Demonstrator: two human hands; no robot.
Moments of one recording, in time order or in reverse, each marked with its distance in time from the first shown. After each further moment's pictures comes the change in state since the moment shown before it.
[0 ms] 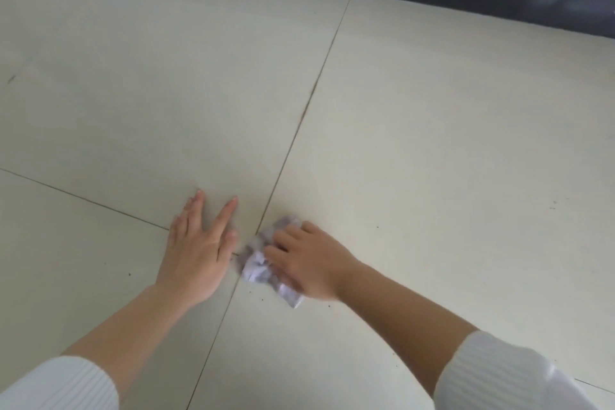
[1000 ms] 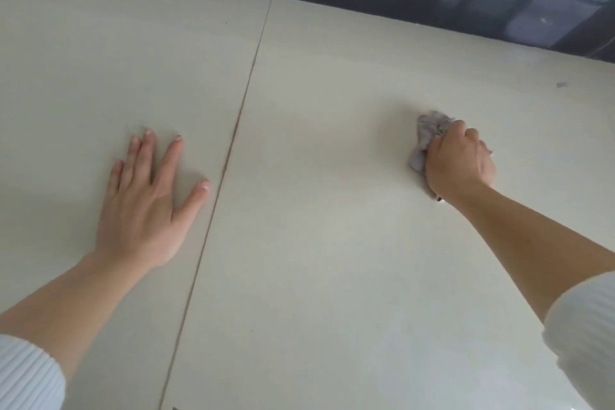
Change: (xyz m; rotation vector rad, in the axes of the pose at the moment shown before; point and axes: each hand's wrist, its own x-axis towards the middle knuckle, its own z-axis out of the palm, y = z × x) left_hand 0.204 0.060 -0.023 -0.022 0.260 0.182; right_hand -0.079 0.264 -0.096 -0.153 0.252 1.566
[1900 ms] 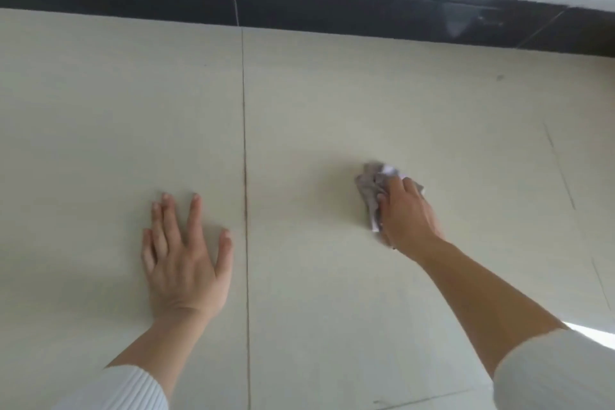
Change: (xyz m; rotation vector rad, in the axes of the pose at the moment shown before) left_hand 0.002 0.006 -0.011 -0.050 -0.062 -0.020; right_hand -0.086 -0.047 -0.014 0.069 -0.245 -0.013
